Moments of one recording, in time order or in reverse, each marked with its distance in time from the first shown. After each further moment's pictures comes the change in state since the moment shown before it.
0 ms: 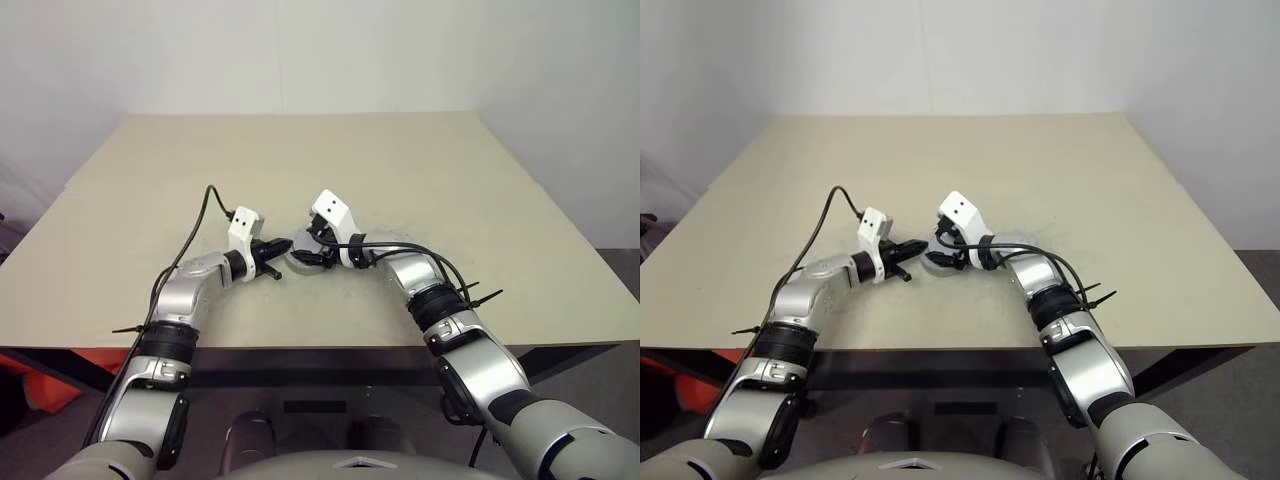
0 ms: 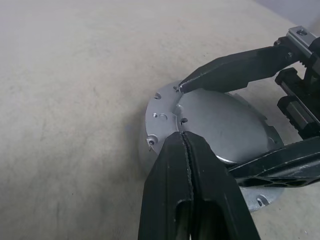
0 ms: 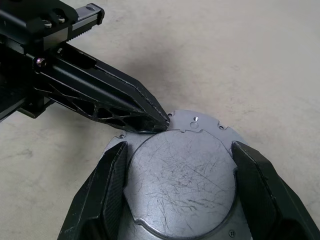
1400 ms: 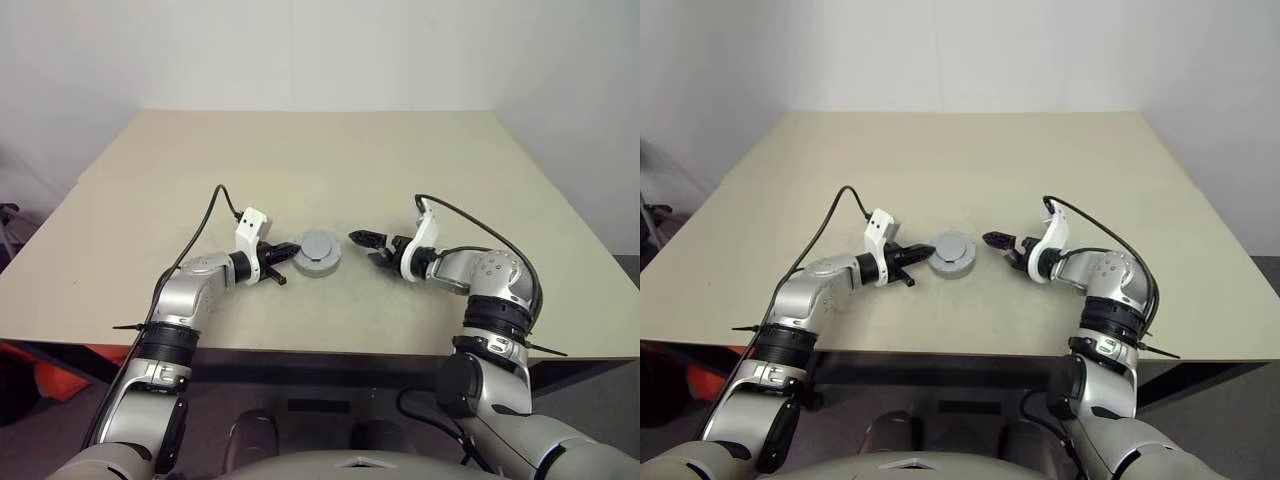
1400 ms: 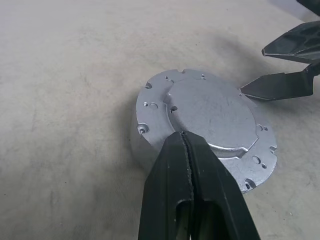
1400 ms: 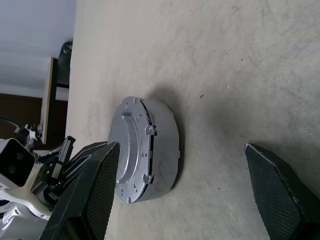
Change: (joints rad) left arm 0.017 0.003 -0.030 -0.087 0.015 0.072 -0.031; right arm 0.088 0.087 -0.869 -0.401 0.495 1.182 -0.510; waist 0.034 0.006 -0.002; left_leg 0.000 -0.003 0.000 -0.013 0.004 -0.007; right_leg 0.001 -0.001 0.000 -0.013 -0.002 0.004
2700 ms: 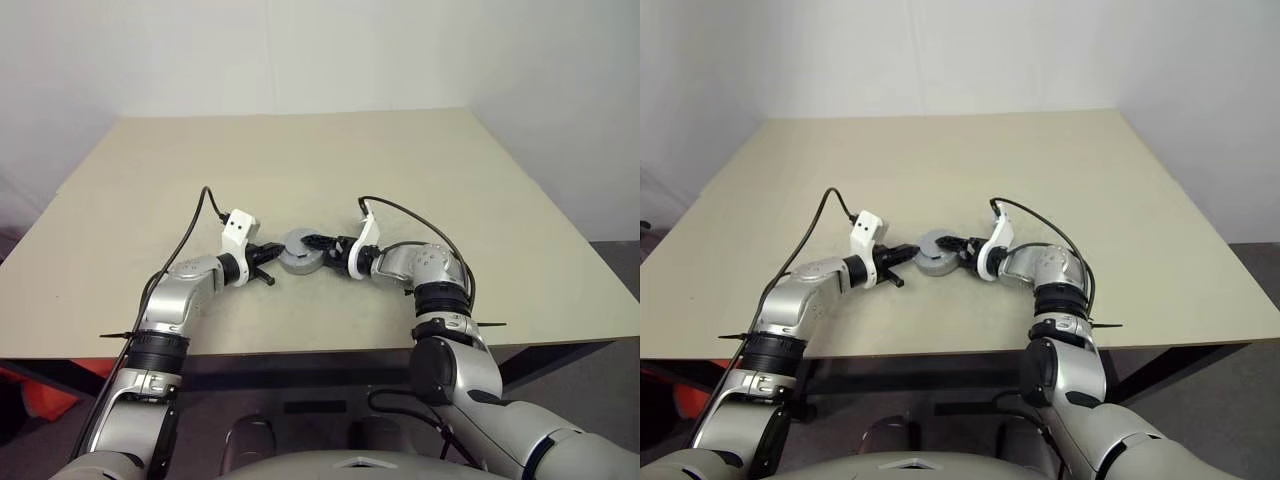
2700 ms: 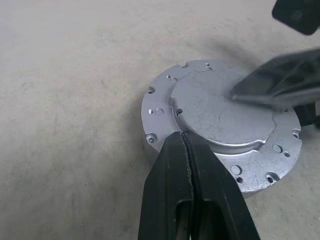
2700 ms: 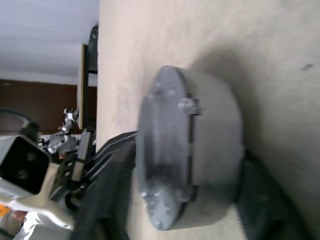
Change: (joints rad) left arm 0.049 0.025 0.028 -0.055 0.032 -0.006 0.070; right arm -0.125 0.124 0.084 0.376 0.023 -0.227 0.035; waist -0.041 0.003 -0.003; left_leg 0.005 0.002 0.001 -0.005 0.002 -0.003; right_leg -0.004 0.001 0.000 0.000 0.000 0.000
